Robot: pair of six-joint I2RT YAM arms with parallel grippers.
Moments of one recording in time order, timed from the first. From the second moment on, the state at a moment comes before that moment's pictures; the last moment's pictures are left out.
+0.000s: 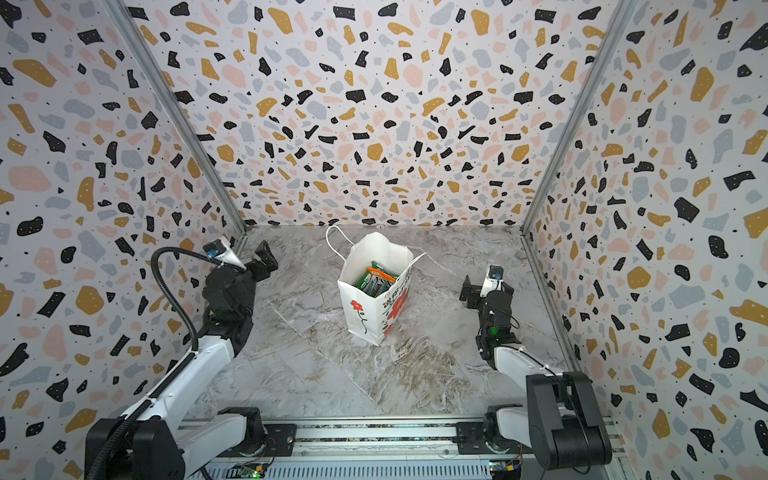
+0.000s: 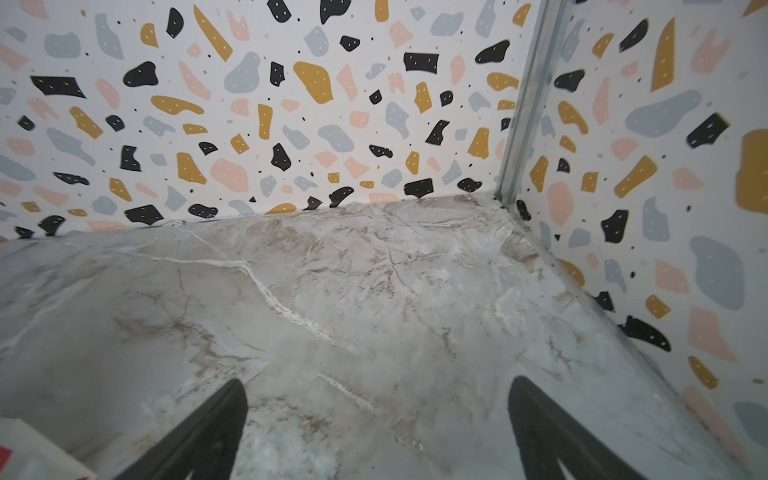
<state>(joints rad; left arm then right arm) -0.04 1.11 0.73 0.36 -0.12 -0.33 0.11 1.22 0.40 0.61 0.12 0.12</state>
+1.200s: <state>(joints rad) -0.31 1.53 1.38 -0.16 0.40 -0.42 0.17 1.11 0.38 0.37 -0.34 0.27</state>
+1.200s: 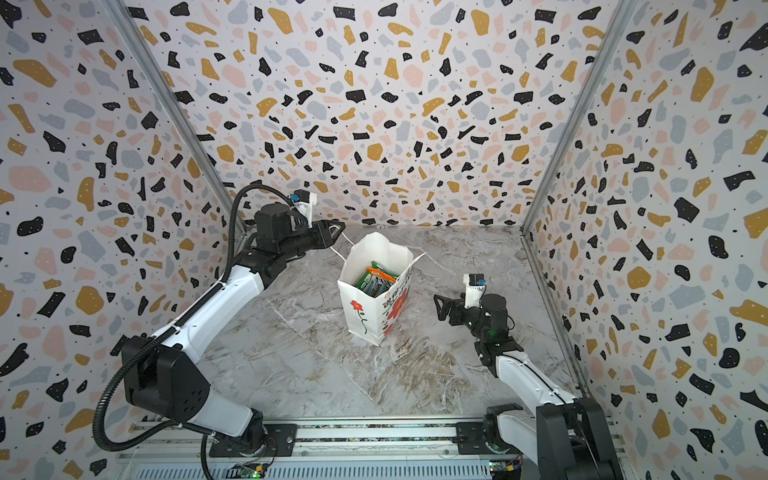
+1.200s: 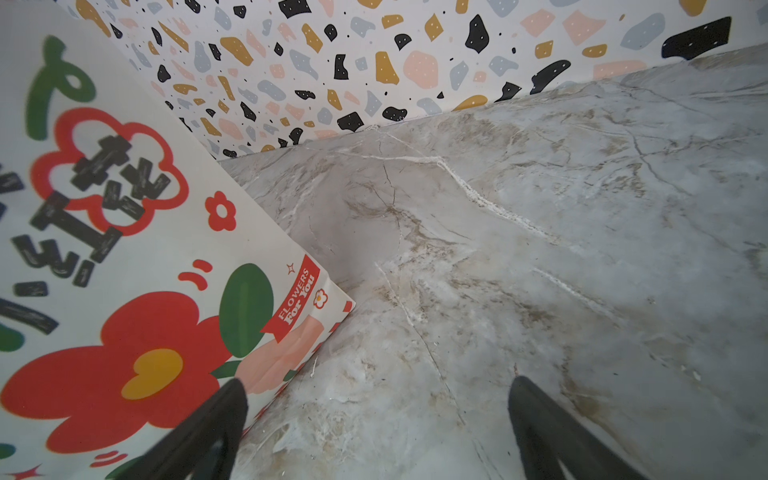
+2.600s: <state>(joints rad) -0.32 1.71 1.89 -0.71 0.40 0.01 0.74 1.81 0.65 0.83 -0.22 0.49</state>
